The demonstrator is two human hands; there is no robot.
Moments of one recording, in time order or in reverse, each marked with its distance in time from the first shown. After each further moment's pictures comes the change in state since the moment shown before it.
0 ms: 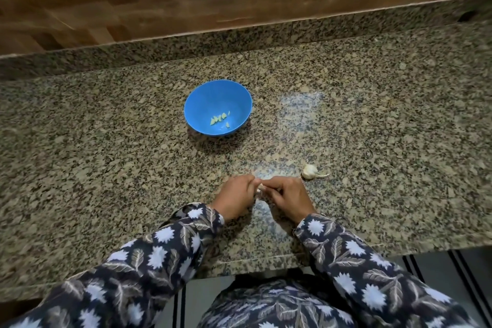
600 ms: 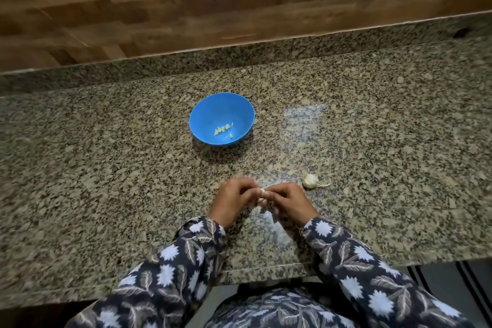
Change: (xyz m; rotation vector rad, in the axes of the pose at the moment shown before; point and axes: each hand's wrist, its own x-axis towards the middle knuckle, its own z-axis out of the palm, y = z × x) left_hand -0.005 -0.008 -0.005 -0.260 0.185 0.078; right_hand 0.006 -0.004 -0.009 0.489 -0.232 0.368
